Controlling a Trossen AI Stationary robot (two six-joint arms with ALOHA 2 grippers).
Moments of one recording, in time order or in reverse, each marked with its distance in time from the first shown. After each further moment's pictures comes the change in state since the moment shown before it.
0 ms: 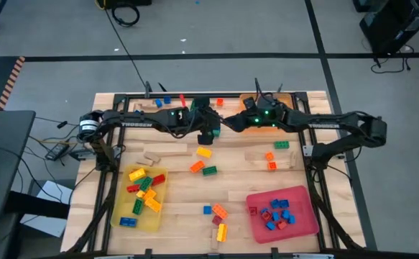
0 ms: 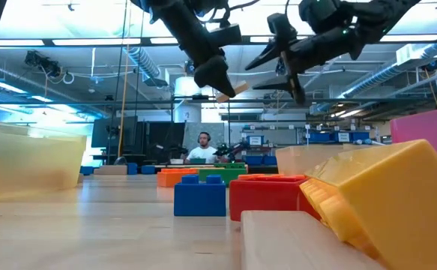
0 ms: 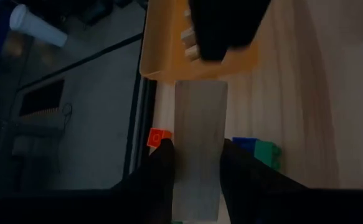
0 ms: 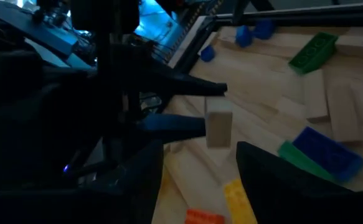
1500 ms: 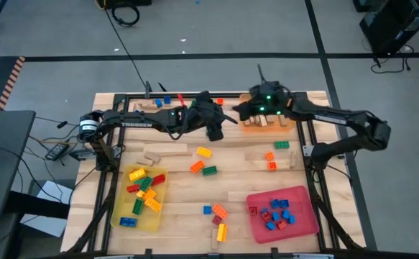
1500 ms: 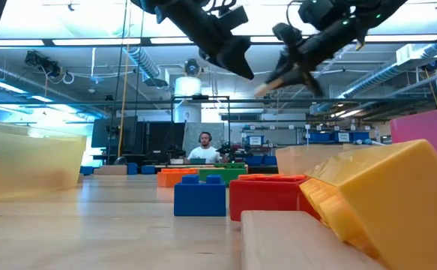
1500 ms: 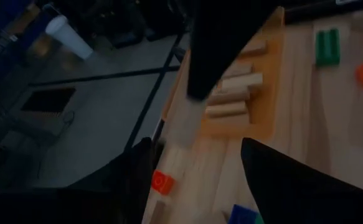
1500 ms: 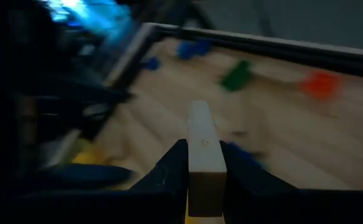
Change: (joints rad) left arm -0.004 0.001 0.000 0.228 -0.003 -0.171; right arm -0.145 -0.057 0.146 -0.397 0.029 -0.165
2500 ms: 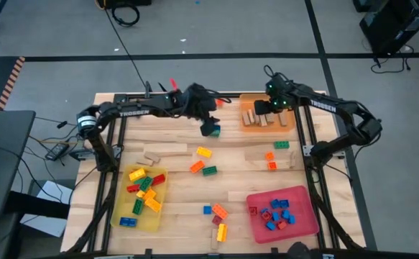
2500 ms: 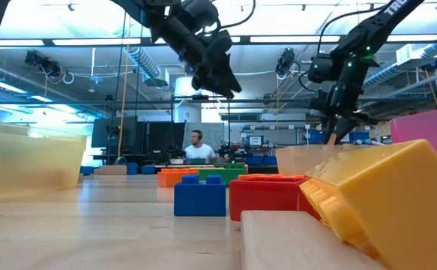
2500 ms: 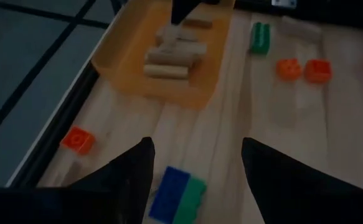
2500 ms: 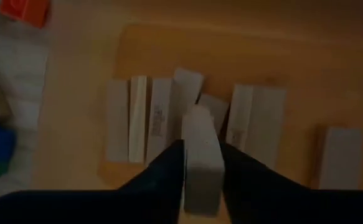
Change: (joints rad) left arm 0.195 -0.016 -0.003 -0.189 0.501 -0.249; right arm -0.368 0.152 -0.002 -0.491 0.106 -0.142
